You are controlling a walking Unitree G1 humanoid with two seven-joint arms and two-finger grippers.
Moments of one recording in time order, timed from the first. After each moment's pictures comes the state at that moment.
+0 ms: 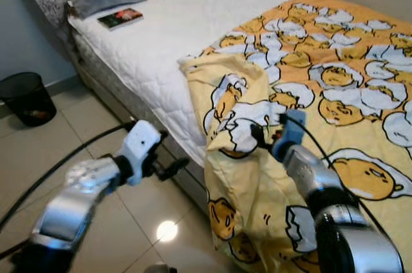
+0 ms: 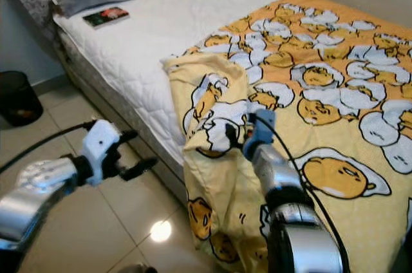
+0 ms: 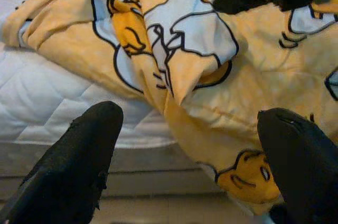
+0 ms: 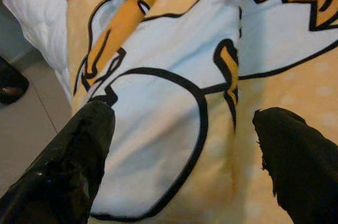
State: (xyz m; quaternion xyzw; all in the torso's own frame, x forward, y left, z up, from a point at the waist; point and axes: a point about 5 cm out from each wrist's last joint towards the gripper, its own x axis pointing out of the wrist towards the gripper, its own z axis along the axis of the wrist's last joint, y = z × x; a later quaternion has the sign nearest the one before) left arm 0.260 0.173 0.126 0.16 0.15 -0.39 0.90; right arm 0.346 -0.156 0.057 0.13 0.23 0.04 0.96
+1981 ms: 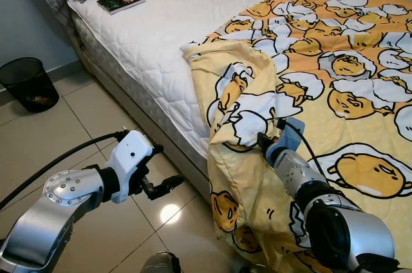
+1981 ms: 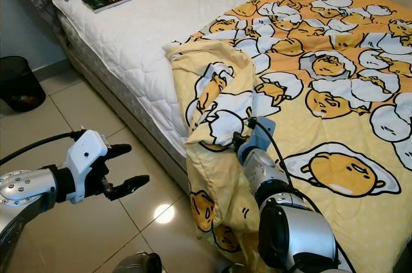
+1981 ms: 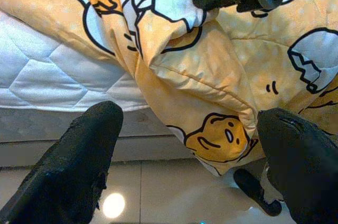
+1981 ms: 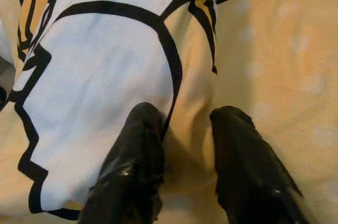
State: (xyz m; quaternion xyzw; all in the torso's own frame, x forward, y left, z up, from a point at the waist) left arm 0.229 0.176 0.139 0.15 0.19 -0.41 0.88; right arm 0.340 -0.148 0.037 0.20 0.27 -0.03 0.94
